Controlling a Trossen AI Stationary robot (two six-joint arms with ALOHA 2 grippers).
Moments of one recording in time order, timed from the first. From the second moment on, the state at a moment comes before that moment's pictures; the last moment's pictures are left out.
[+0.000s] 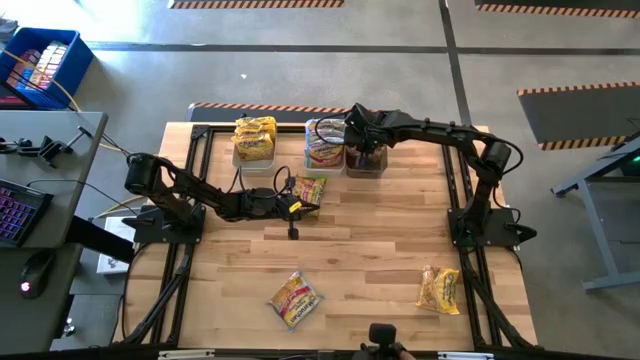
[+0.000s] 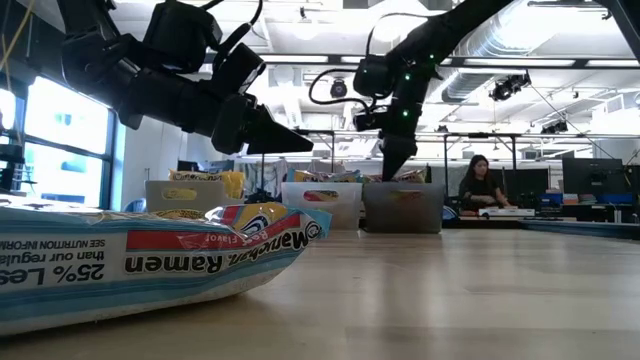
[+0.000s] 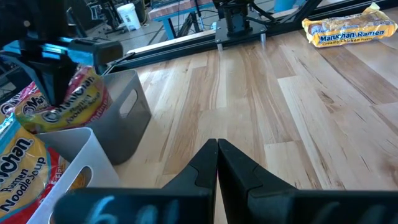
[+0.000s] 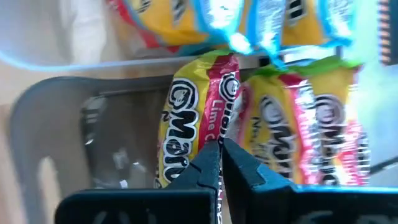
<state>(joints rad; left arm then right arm) 0.00 1.67 0.50 0.92 -0.16 0.25 -0.55 1.83 1.39 -0.69 0.20 -0.50</state>
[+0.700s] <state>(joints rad) 0.00 1.67 0.50 0.92 -0.16 0.25 -0.58 1.83 1.39 -0.67 0.38 -0.50</state>
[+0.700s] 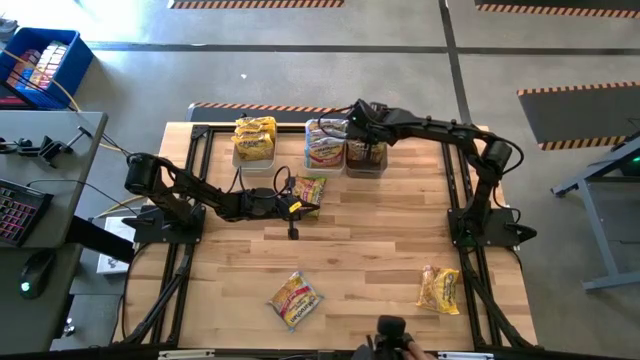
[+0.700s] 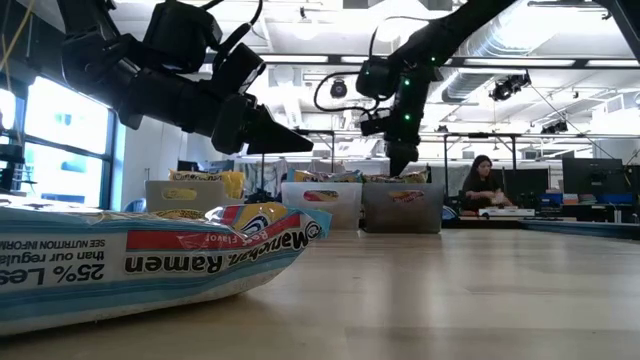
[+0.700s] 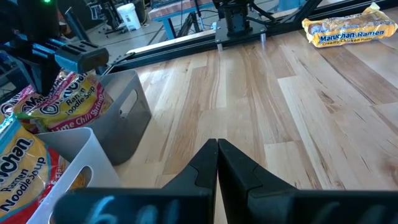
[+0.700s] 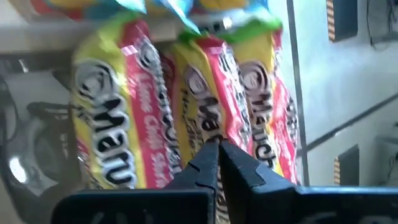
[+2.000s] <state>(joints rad) 0.00 1.67 0.50 0.90 -0.16 0.19 -0.41 1.33 0.67 0.29 0.33 -0.32</state>
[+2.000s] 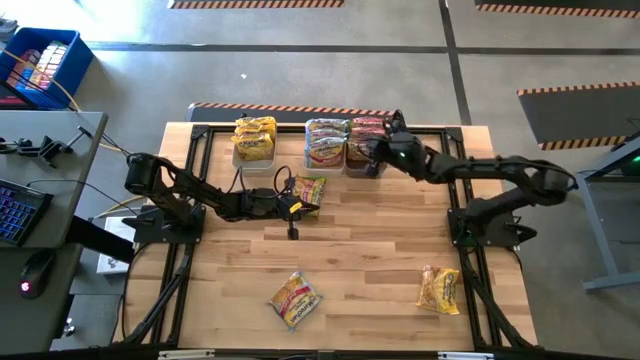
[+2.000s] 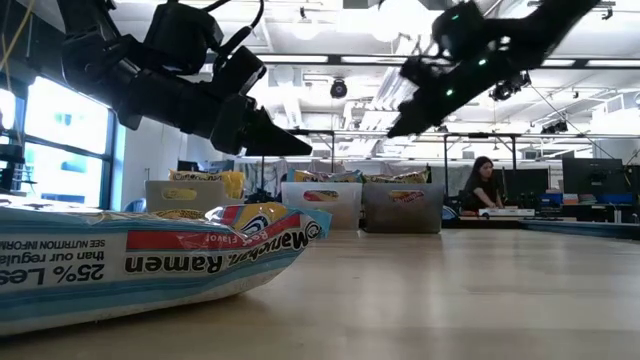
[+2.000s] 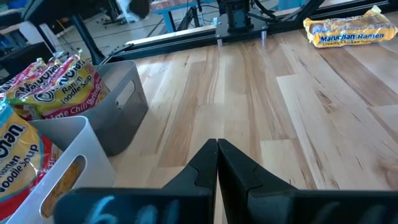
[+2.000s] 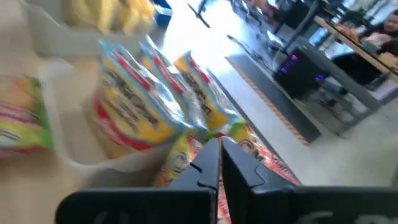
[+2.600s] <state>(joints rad) -0.16 1.63 0.68 0.29 0.01 0.15 -0.13 1.19 0.41 0.43 0.16 -0.16</state>
